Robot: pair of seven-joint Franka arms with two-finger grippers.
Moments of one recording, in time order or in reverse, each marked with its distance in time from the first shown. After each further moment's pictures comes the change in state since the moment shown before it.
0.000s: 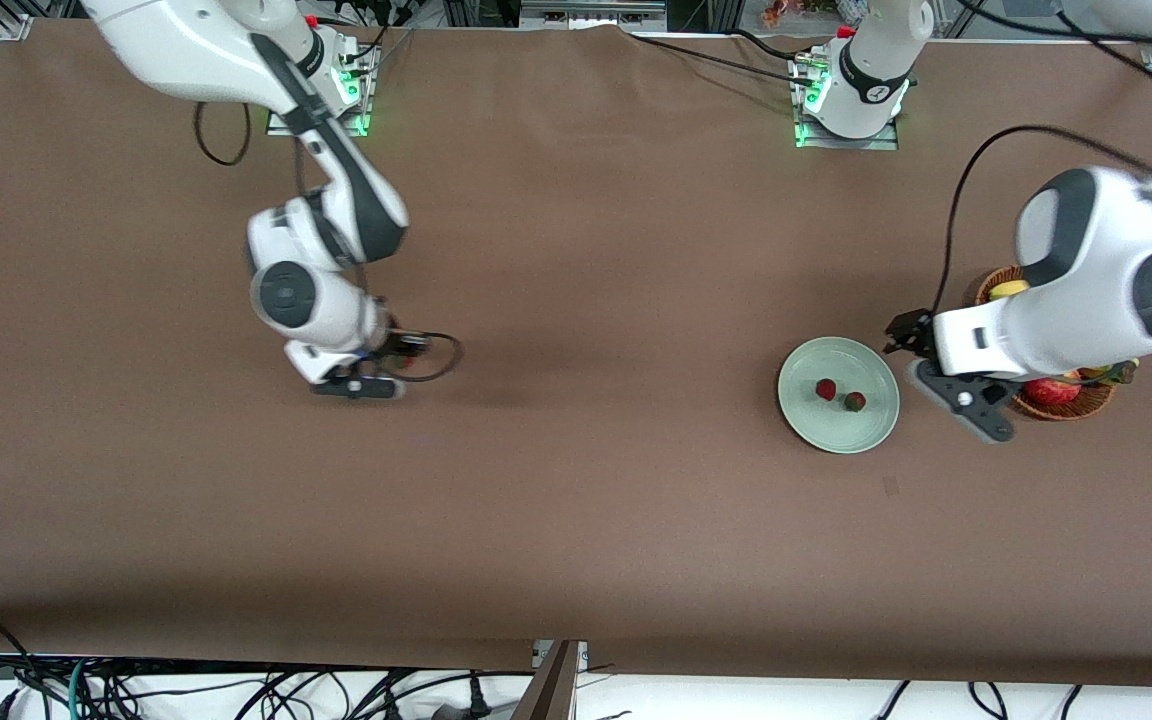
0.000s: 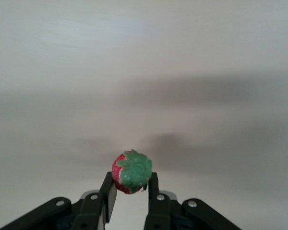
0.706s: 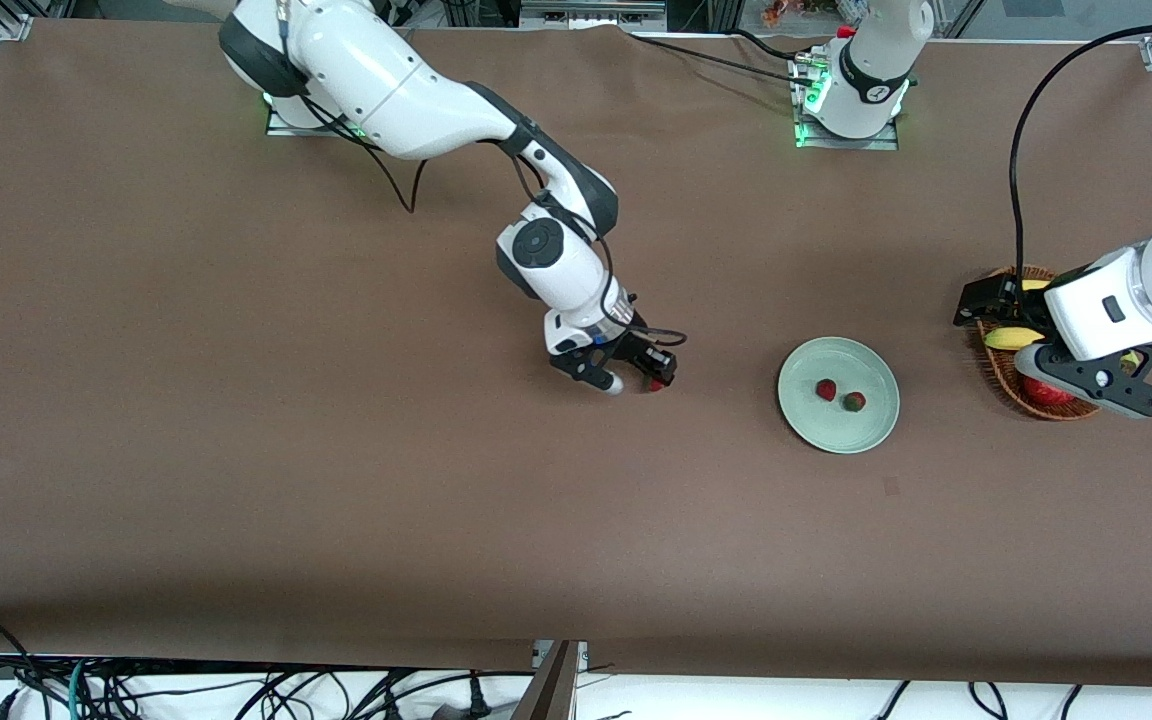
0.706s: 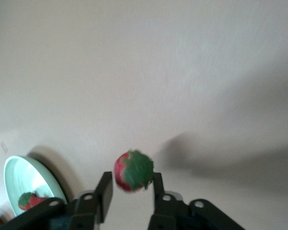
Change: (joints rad) left arm 0.009 0.002 0.005 0.245 0.000 -0.276 -0.274; right arm 0.417 0.500 0.011 0.563 0.000 0.547 0.695
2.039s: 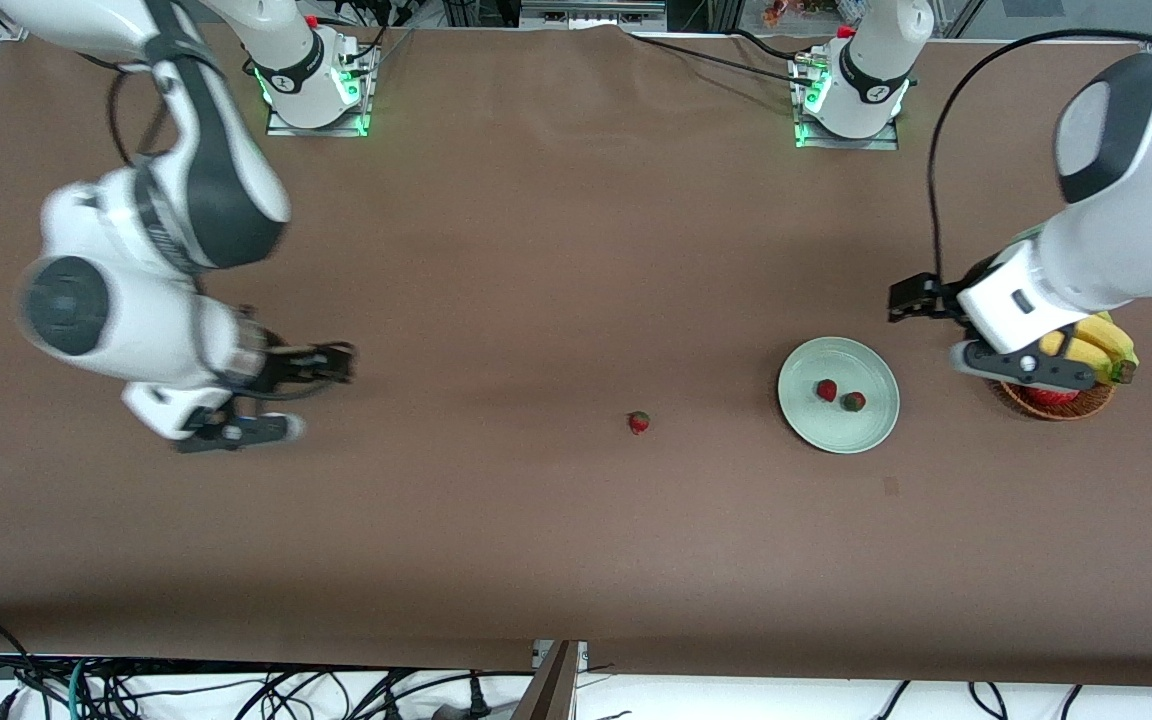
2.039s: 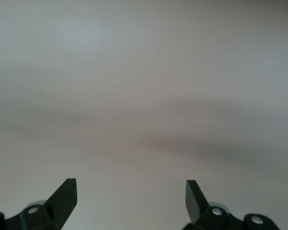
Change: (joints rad) left arm -0.324 -0.094 0.255 -0.212 -0.122 0.197 -0.223; right arm -0.551 -0.577 -0.147 -0.058 -0.005 -1.171 -1.268
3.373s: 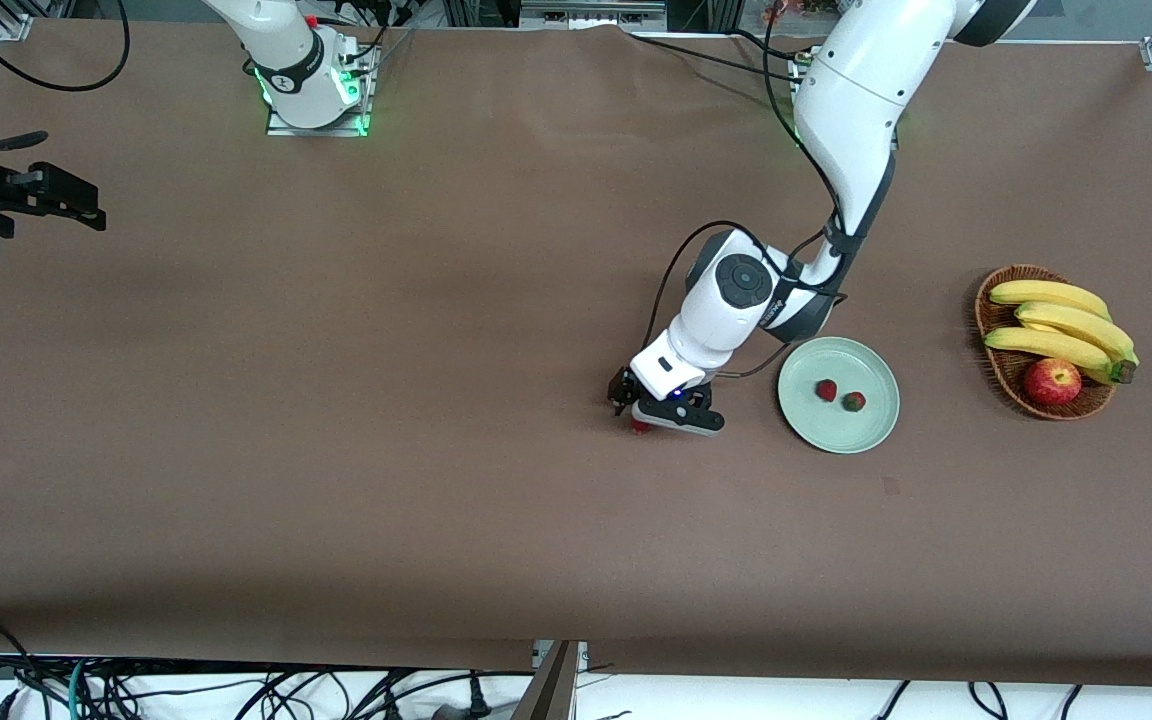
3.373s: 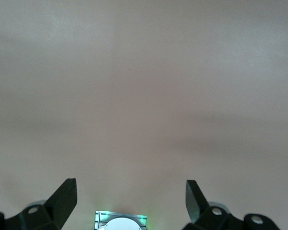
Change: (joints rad) left arm -0.413 0.504 0.020 -0.150 -0.012 1.122 -0.329; right arm -0.106 -0.397 -0.118 -0.168 -0.045 -0.239 -0.125
